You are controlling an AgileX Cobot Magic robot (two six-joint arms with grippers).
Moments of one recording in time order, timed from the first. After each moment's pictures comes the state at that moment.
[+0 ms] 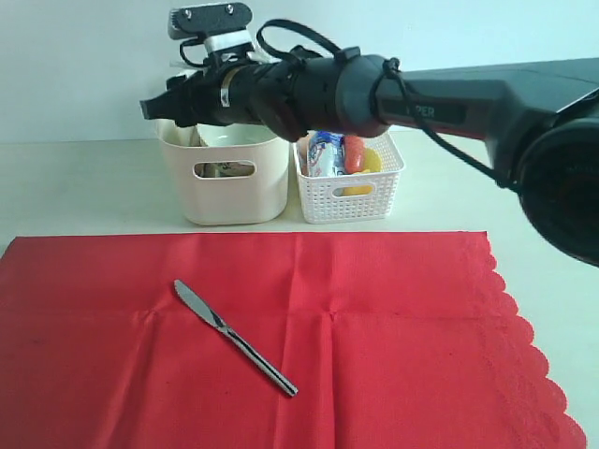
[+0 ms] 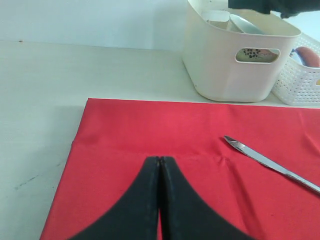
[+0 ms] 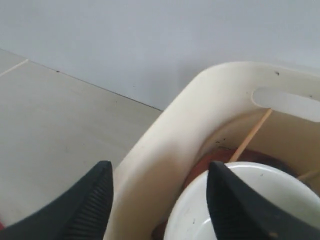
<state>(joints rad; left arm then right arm) -0.12 0.01 0.00 -0.05 0.37 -0.05 0.66 2.32 -1.90 -0.34 0.06 0.48</state>
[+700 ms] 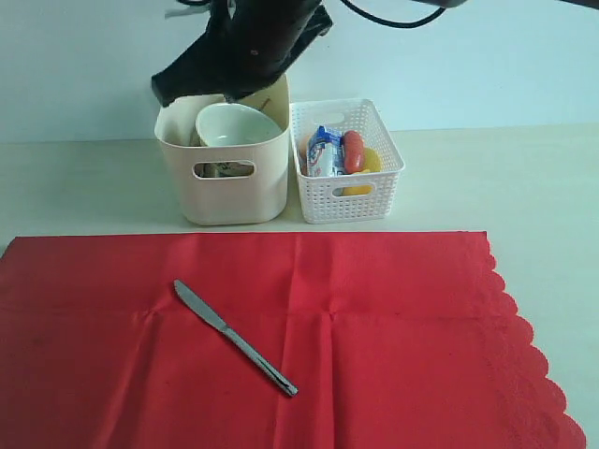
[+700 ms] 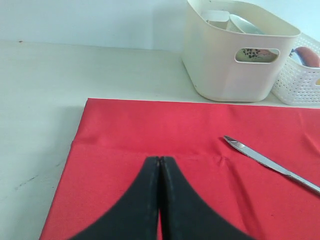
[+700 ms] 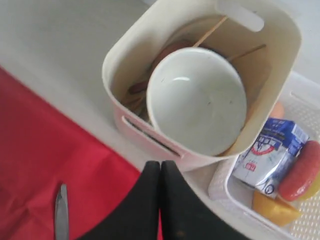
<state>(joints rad) -0.12 0.01 0.00 -0.05 0.37 -0.05 0.76 2.00 -1.87 -0.26 0.83 0.21</state>
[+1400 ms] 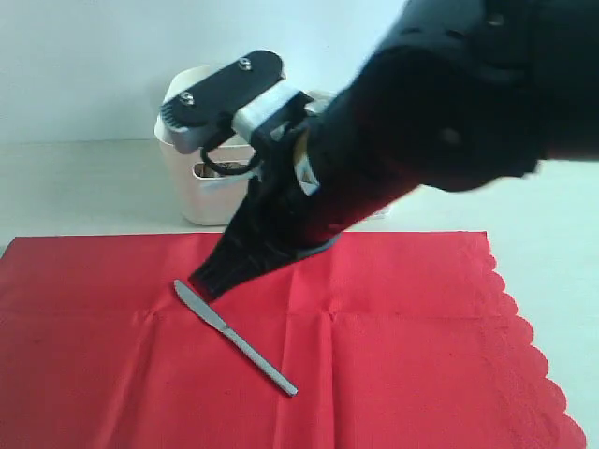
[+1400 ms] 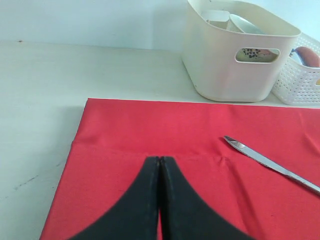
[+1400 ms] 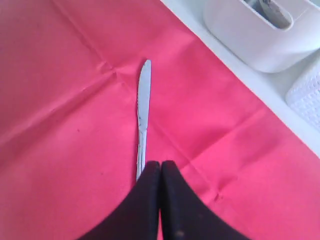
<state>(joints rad) -0.12 0.01 0.00 -0.05 0.37 -0.05 0.93 1.58 -1.15 -0.22 0.62 0.23</state>
